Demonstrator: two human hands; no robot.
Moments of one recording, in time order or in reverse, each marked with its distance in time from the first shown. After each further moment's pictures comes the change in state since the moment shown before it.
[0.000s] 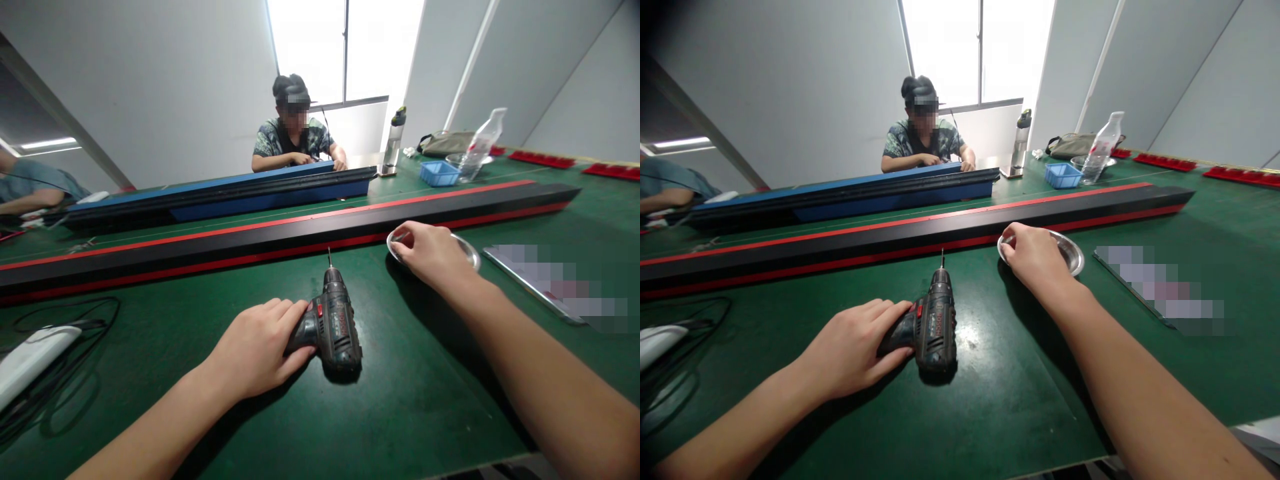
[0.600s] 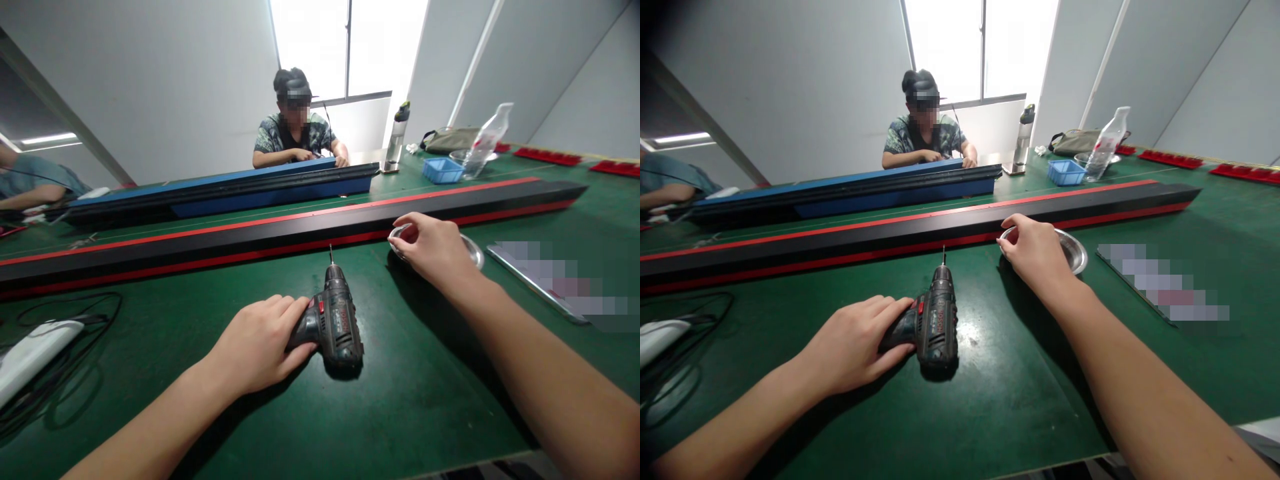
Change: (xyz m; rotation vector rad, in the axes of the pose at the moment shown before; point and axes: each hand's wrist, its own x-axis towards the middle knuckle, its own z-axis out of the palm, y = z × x) left_hand 0.000 -0.001 0.001 0.011 0.005 0.011; right_hand -0.001 -0.007 -0.002 0.160 0.060 -0.002
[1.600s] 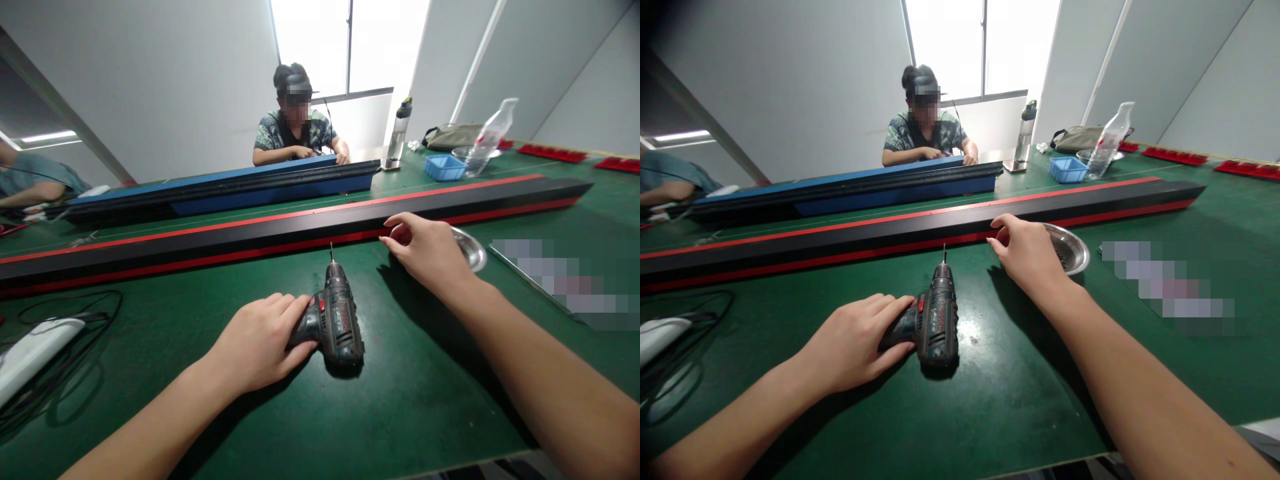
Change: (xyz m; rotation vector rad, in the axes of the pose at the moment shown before) left_hand 0.001 0.000 0.001 -0.003 -0.012 -0.004; right_hand -0.007 -0.015 0.006 0.013 0.019 -0.080
